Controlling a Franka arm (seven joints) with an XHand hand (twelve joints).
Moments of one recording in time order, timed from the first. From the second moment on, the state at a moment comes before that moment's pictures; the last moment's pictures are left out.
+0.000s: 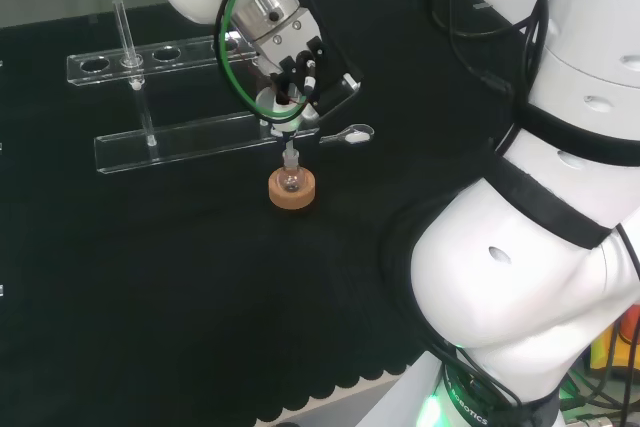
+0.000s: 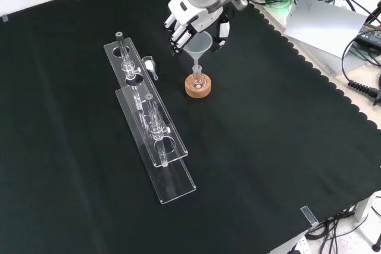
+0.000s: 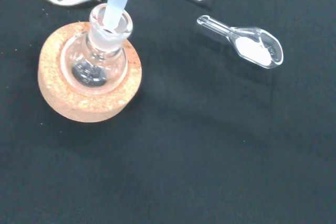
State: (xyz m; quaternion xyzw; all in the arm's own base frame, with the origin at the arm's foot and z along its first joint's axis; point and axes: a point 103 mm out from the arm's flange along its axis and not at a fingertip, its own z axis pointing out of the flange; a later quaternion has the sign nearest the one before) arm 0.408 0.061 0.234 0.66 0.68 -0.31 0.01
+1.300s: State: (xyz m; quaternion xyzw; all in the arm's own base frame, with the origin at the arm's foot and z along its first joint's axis) arm 0.409 0.058 0.221 0.66 0.68 -0.31 0.00
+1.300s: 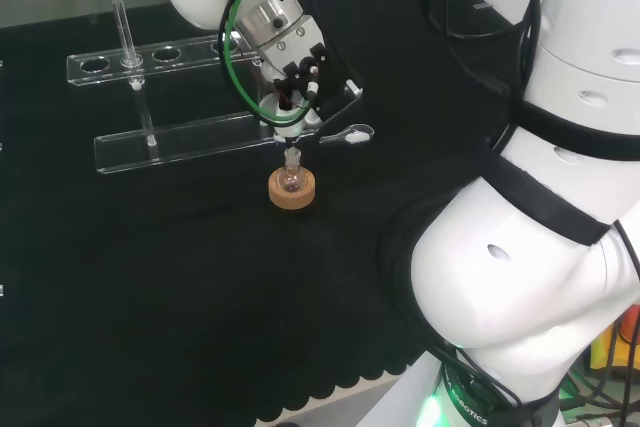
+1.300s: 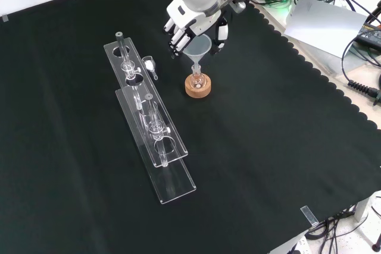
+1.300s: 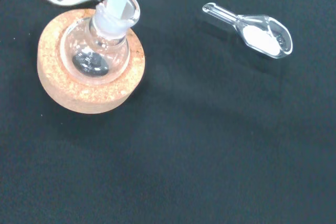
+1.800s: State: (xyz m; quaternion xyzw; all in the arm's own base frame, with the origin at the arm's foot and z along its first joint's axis) arm 0.409 0.055 0.214 0.66 0.68 -0.31 -0.01
